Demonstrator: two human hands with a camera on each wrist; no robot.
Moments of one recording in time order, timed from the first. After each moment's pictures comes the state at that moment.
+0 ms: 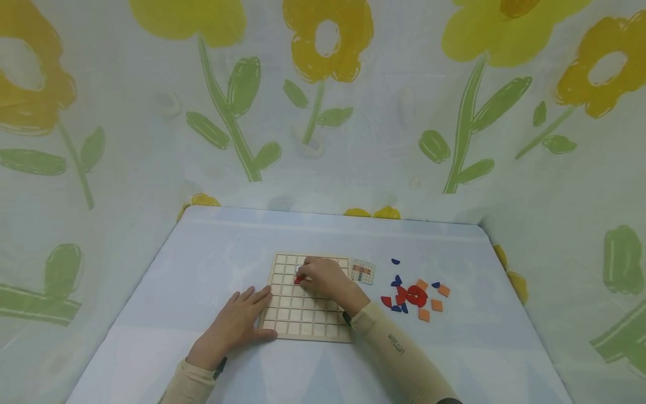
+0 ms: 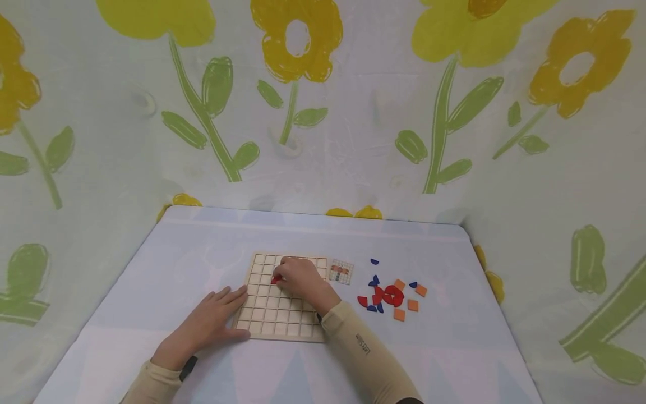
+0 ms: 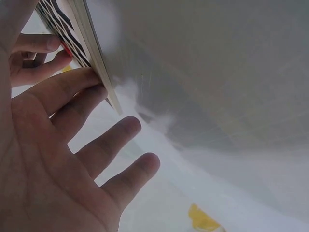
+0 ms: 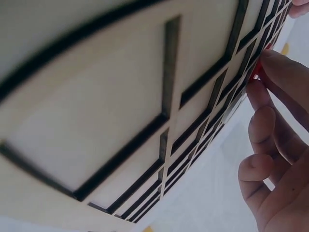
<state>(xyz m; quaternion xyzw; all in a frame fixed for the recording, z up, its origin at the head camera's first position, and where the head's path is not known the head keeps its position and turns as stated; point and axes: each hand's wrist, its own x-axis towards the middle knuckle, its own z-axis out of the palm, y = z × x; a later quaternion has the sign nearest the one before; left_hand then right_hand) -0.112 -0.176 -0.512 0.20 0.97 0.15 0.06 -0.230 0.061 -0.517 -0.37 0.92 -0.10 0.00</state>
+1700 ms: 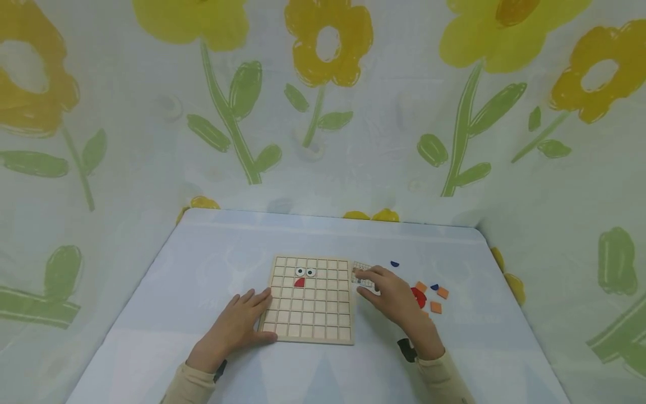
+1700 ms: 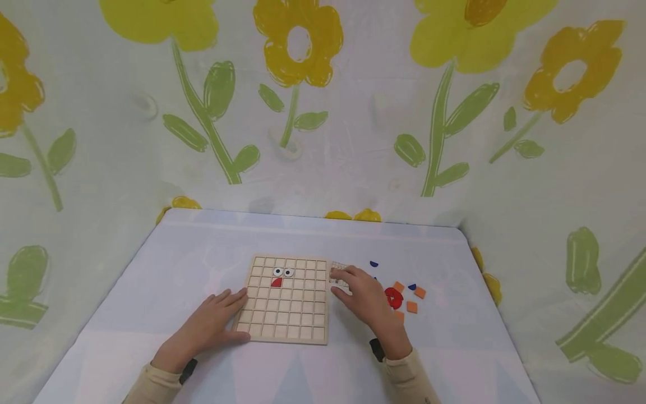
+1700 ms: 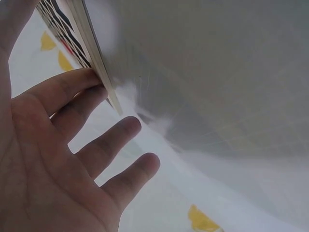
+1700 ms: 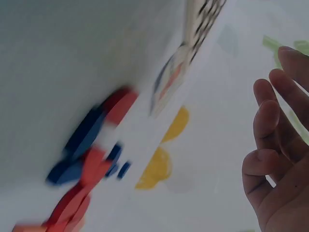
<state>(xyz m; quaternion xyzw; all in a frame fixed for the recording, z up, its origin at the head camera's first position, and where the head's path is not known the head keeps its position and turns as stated) -0.112 -0.178 -0.522 0.19 0.97 0.16 0.07 -0.163 0.191 -0.491 -0.22 0.95 -0.20 -0.11</state>
